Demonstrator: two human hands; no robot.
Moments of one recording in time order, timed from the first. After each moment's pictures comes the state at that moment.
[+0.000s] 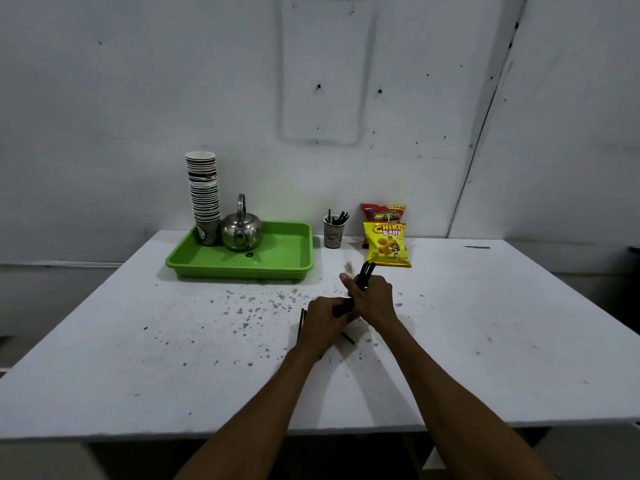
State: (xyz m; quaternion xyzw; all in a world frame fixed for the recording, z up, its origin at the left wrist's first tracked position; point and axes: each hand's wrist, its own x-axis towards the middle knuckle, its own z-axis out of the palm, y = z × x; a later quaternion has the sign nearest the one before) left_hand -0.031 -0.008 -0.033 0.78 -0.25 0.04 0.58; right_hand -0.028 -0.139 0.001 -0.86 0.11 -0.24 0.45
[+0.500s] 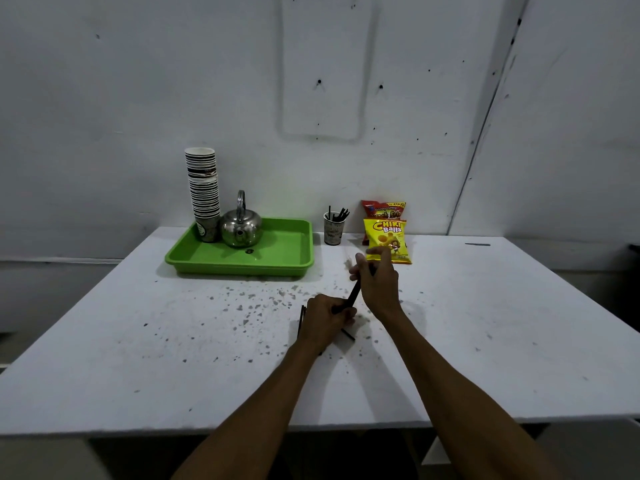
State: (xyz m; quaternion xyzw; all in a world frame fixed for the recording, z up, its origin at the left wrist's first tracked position) left_hand -0.025 -0.010 -0.041 0.80 -0.21 0.03 0.56; right_hand -0.029 -0.140 0.017 -0.79 0.06 -0.32 0.51
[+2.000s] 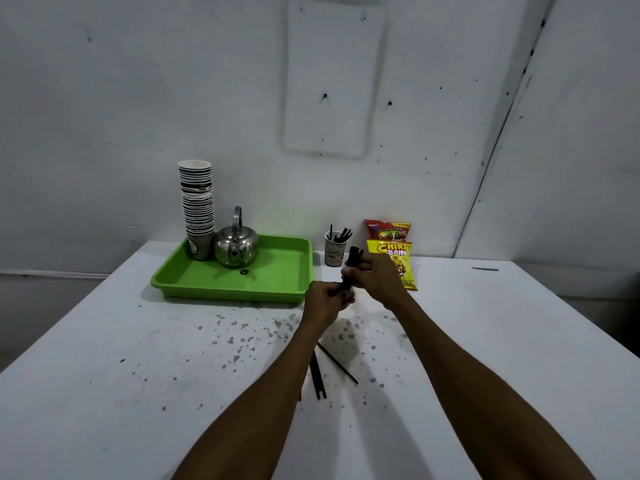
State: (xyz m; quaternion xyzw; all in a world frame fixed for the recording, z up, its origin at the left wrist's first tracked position) left_hand 0.063 -0.036 0.004 0.69 -0.15 -0.02 0.71; right_hand 0.056 -0.172 0.057 -0.83 -0.01 -0.19 0.52
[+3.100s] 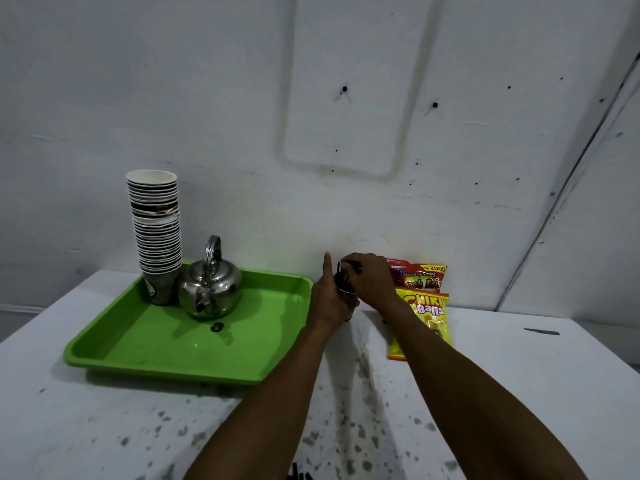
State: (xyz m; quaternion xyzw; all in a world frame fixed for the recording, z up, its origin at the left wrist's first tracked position) left_hand 0.256 -0.087 0.016 0.85 -0.13 0.10 0.51; right_hand 0.274 -0.204 0.056 -0.93 -0.08 -0.29 0.22
